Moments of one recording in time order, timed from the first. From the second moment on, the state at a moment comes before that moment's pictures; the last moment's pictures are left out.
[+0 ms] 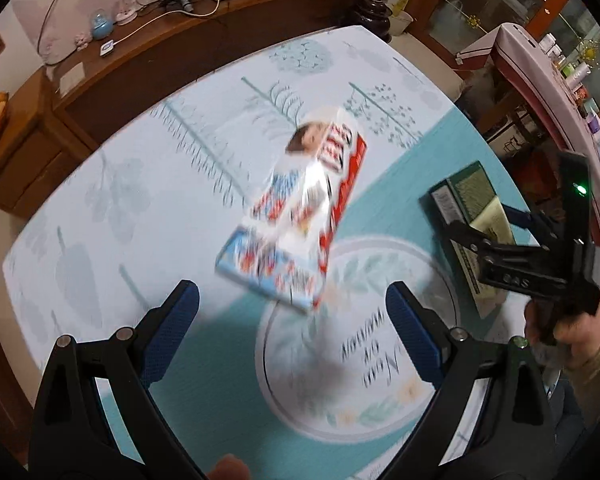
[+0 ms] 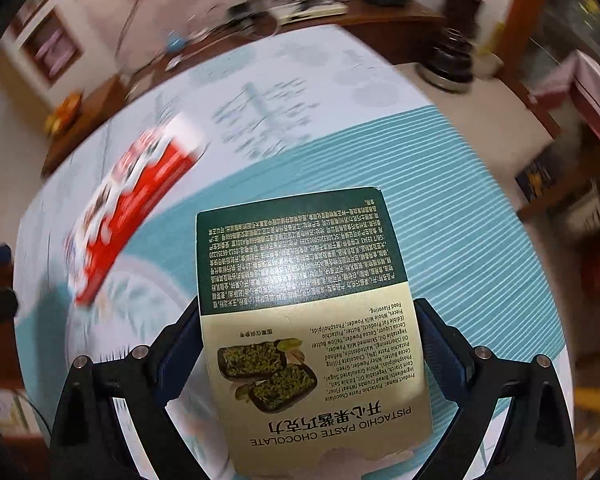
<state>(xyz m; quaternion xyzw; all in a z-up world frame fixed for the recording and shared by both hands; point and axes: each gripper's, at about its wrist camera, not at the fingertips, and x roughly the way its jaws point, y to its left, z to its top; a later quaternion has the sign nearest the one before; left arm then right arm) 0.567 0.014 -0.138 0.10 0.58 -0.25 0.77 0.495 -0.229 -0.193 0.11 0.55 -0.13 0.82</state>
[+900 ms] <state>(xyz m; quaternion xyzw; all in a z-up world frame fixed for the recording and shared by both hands) 0.595 -0.045 -0.214 0.18 0.60 -0.24 0.74 0.493 -0.220 -0.200 0.15 0.54 -0.12 0.82</state>
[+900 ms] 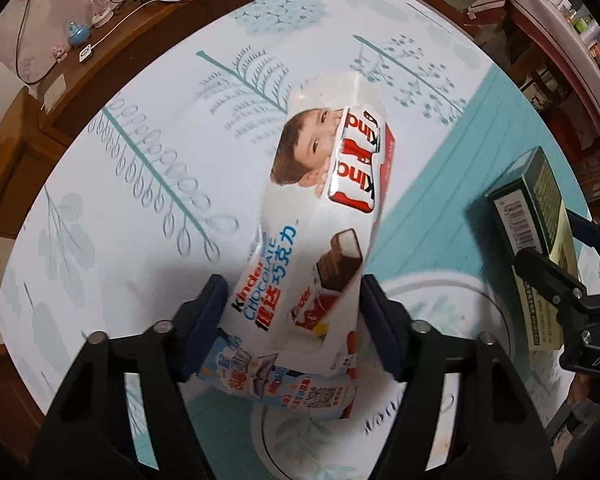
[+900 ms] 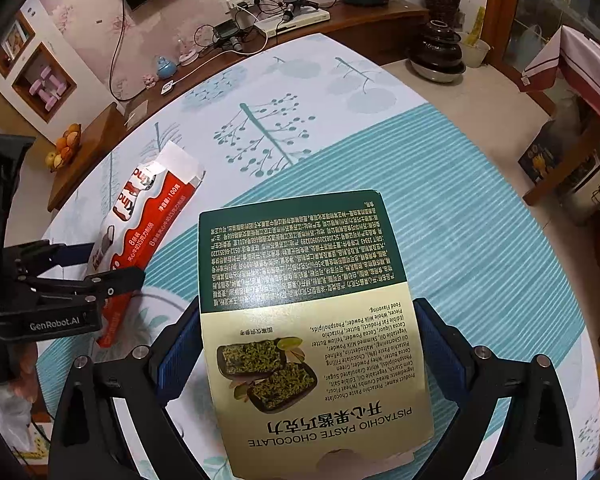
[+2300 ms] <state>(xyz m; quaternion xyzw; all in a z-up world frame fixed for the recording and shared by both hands) 0.024 -0.054 -0.143 0.04 0.61 -0.15 0.78 0.019 -0.230 -0.178 0.23 0.61 0.08 0.75</state>
